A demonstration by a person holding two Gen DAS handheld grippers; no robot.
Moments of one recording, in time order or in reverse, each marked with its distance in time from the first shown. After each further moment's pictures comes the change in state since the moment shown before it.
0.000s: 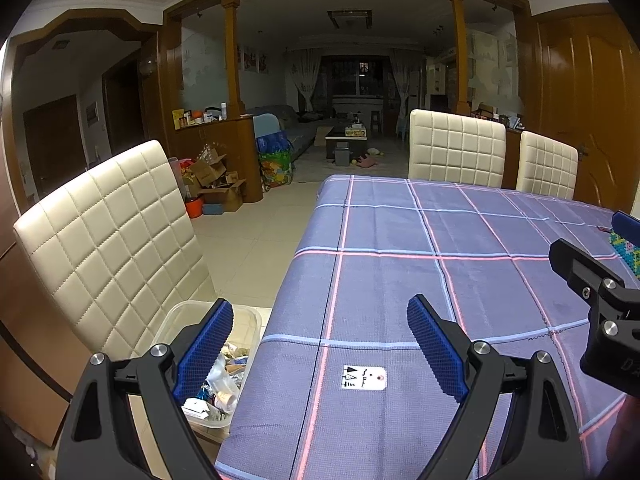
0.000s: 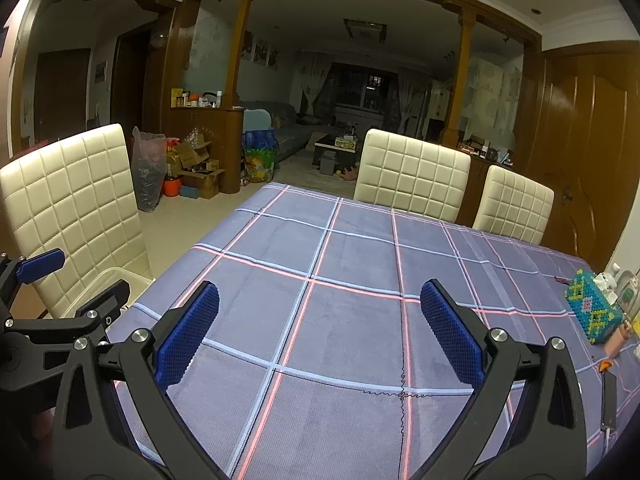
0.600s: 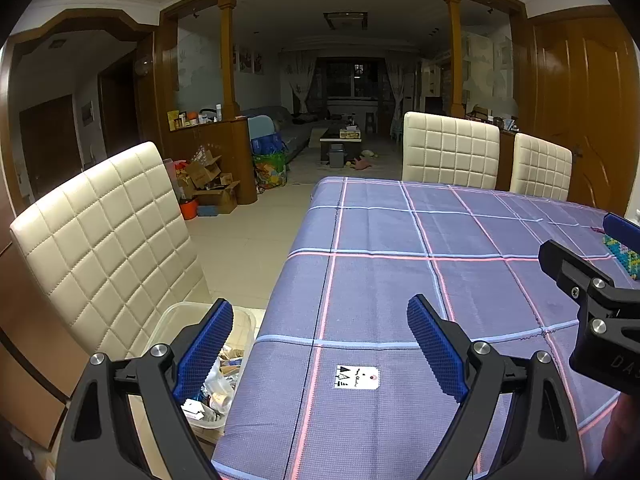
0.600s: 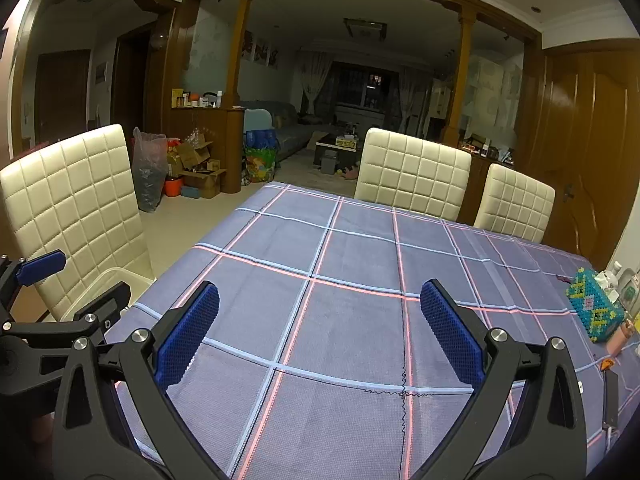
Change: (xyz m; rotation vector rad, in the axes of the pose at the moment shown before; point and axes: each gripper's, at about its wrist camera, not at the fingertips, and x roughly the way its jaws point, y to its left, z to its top) left arm -0.004 0.000 -0.001 0.001 -0.010 -0.024; right arm 0.000 -0.002 0.000 0.006 0.004 0.005
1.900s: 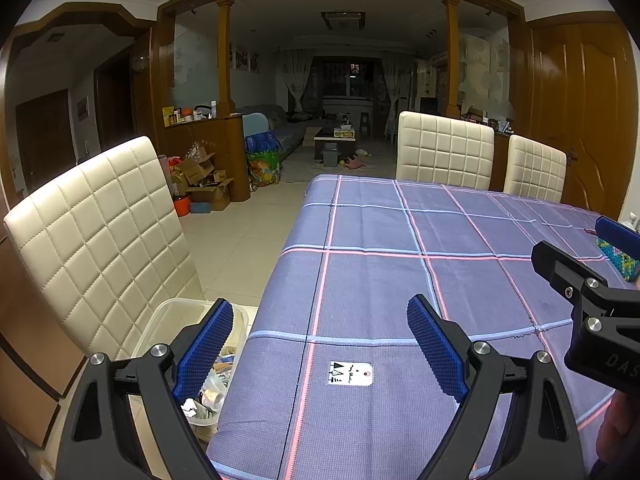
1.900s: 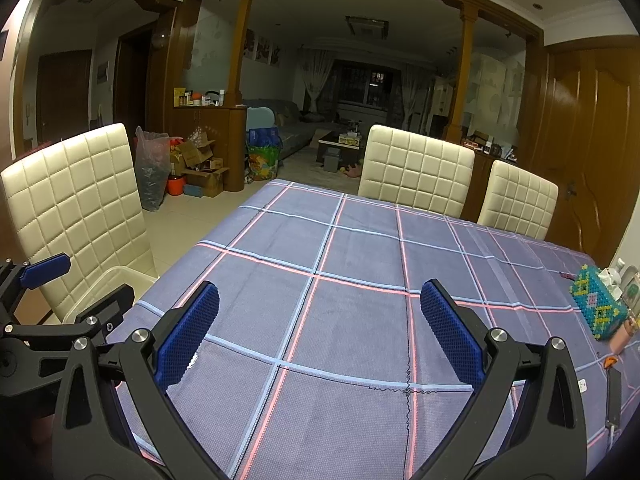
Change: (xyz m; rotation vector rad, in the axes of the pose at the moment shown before) left arm -0.002 0.002 -0.002 -0.014 0.002 -0.031; right arm 0.001 0.002 -0.003 0.004 0.006 0.011
